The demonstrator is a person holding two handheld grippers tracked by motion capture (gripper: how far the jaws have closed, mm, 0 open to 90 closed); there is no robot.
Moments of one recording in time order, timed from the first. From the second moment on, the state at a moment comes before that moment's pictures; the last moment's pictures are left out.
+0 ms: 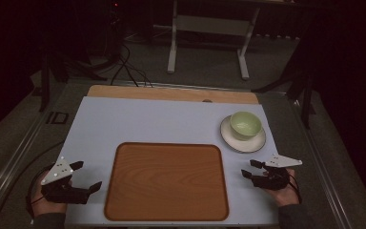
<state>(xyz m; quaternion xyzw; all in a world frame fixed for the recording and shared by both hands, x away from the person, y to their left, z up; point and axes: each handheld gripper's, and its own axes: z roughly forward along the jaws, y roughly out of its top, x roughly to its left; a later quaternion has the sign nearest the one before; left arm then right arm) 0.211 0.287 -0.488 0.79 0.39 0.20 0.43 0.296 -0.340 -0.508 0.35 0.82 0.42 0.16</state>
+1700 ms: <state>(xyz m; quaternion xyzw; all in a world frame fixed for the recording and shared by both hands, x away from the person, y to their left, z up) 0.212 0.292 -0.486 0.78 0.39 0.20 0.44 0.396 -0.357 -0.459 0.42 0.79 0.39 0.22</state>
